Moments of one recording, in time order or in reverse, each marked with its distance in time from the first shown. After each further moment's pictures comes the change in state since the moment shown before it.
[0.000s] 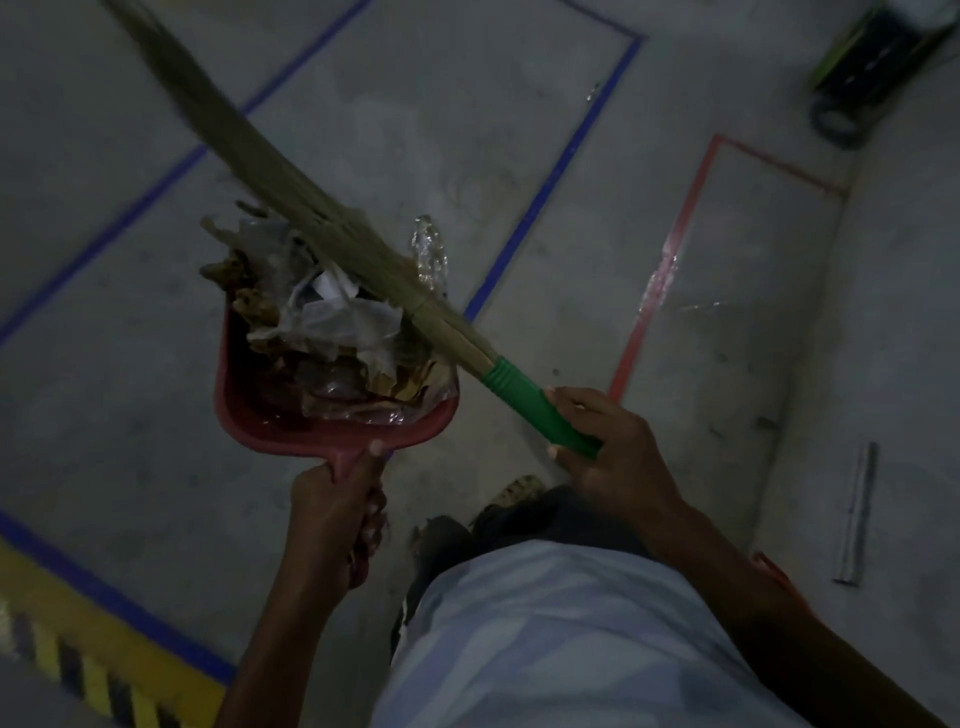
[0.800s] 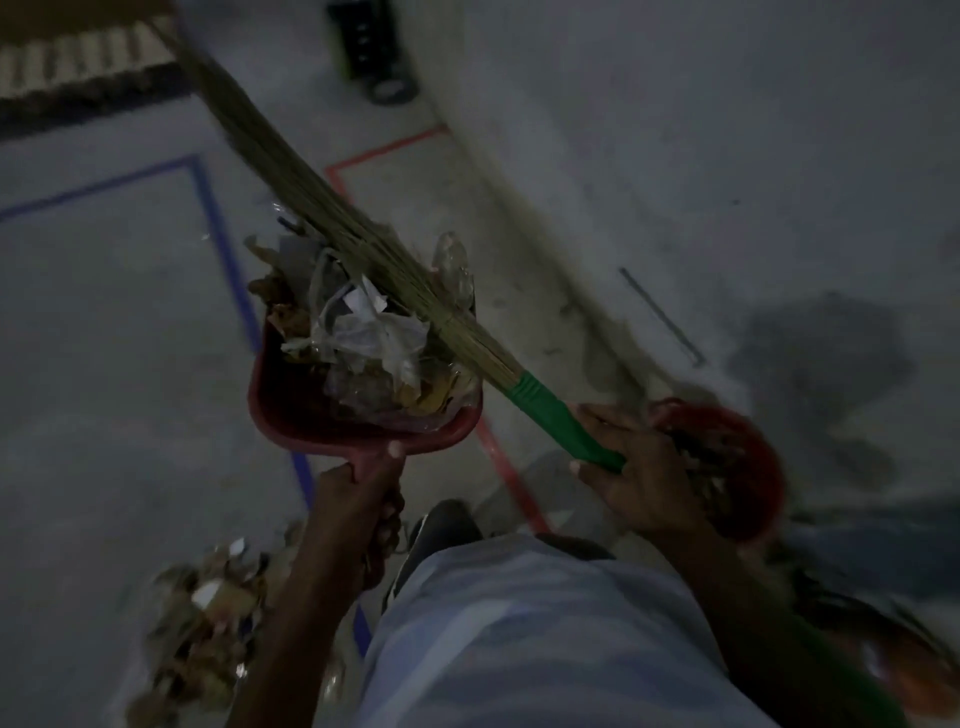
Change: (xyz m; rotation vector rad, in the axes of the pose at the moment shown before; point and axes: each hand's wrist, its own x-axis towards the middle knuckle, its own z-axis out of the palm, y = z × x) left_hand 0.023 0.122 0.298 0.647 -0.858 0.170; right_hand -0.088 0.070 -0.130 -0.047 0.862 0.591
